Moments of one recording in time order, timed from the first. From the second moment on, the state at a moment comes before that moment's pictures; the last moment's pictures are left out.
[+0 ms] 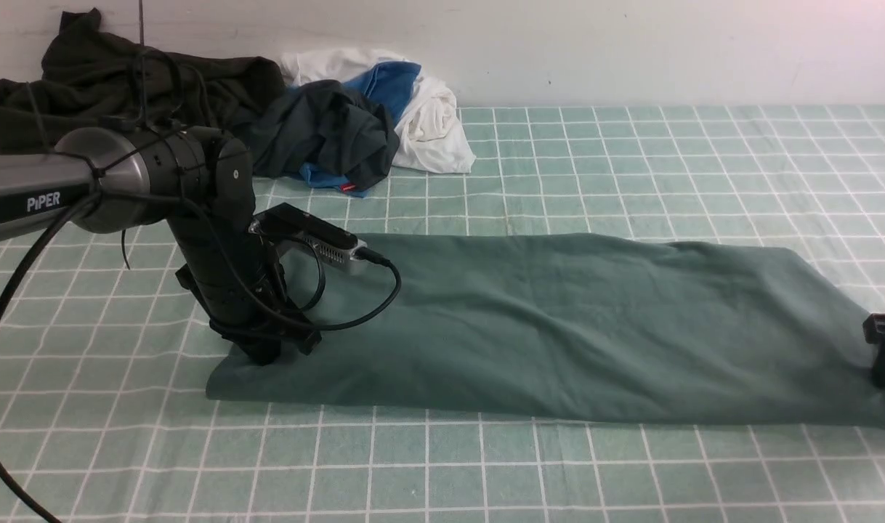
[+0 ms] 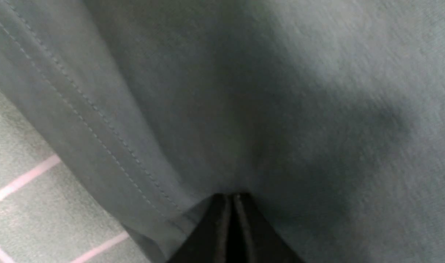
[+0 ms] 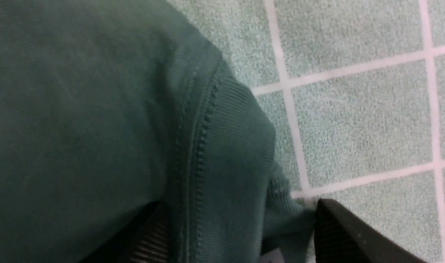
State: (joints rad) right arm -0.30 1.93 -1.17 0.00 0.79 -0.04; left arm -0.22 2.02 -1.41 -0.05 0.92 0.34
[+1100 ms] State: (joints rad) right arm 0.55 1.83 -1.90 0.06 1.01 -0.15; left arm -0.22 1.12 -1.33 0.14 1.20 0.16
